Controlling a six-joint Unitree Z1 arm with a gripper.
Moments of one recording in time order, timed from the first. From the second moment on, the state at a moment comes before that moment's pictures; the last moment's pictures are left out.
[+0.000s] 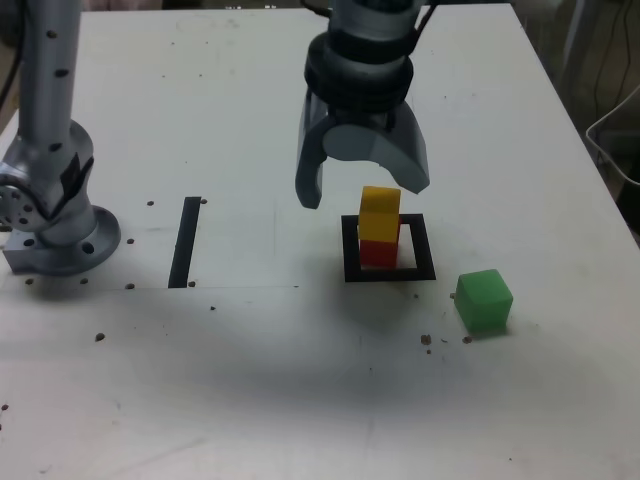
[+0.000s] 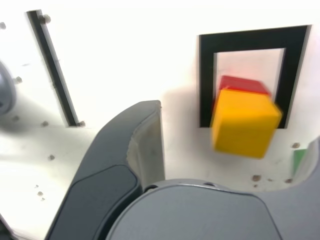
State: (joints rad) arm -0.17 1.95 -1.60 1.42 0.08 -0.15
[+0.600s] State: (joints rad) arm -0.34 1.97 -1.79 1.47 0.05 -0.34
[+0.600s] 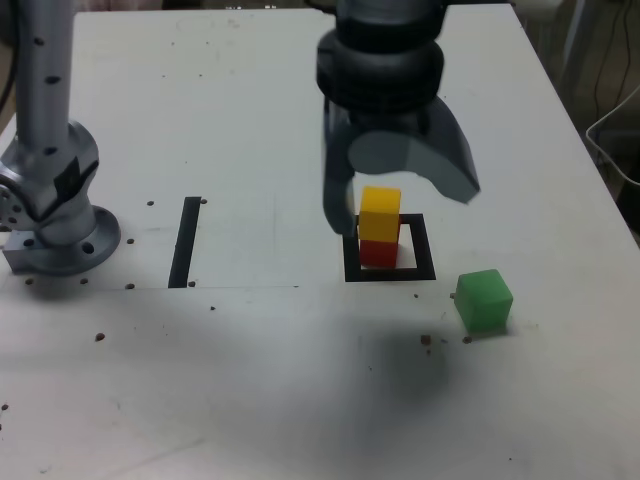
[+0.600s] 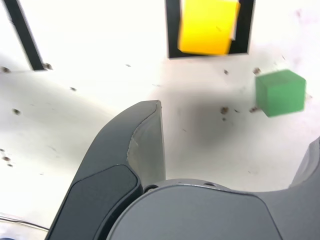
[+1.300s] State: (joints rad) arm -0.36 2.15 -1.91 1.37 0.06 -0.31
